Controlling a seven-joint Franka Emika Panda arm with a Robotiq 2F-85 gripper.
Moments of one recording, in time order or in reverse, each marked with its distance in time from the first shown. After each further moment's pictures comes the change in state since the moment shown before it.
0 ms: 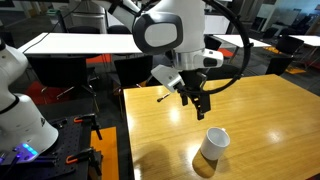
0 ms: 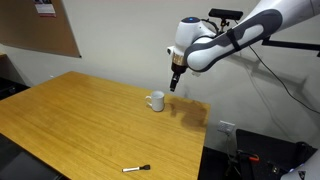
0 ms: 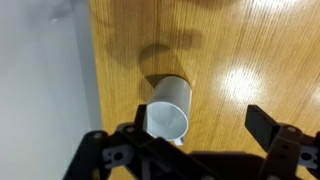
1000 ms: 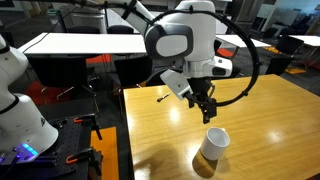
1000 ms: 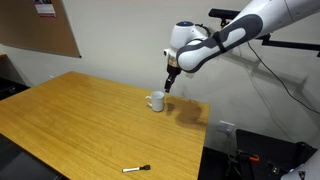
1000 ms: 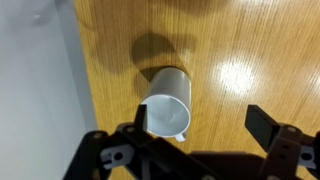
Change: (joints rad) arm -0.011 0.101 0.004 0.089 0.101 0.011 -0.018
